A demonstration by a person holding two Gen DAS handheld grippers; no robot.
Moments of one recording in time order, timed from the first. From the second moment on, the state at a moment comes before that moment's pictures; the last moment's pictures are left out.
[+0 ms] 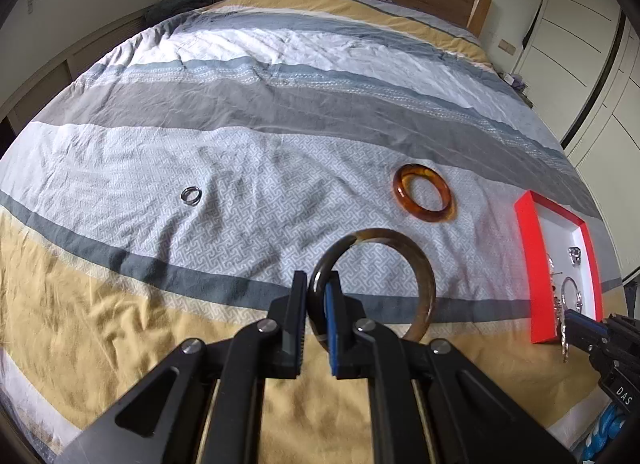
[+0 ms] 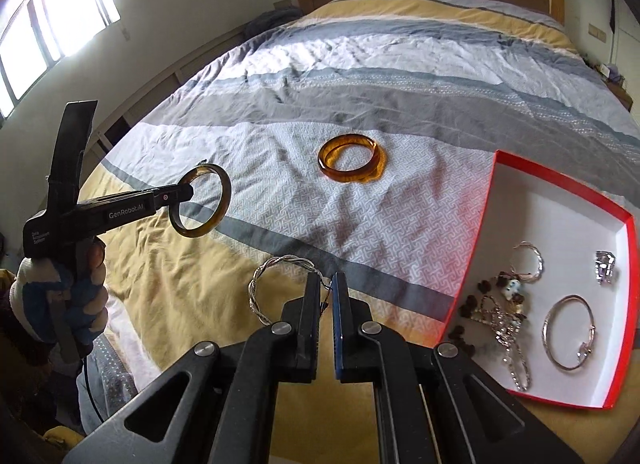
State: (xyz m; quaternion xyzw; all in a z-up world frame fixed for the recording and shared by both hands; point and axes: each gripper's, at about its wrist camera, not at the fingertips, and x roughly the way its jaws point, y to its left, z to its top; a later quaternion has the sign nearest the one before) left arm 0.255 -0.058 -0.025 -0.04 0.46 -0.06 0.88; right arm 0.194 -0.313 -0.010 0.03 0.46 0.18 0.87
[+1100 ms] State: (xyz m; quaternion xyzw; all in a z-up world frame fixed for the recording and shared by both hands) left arm 0.295 -0.348 -0.033 0.06 0.47 -0.22 0.85; right arm 0.239 -0.533 -0.016 0.05 0.44 0.02 0.90
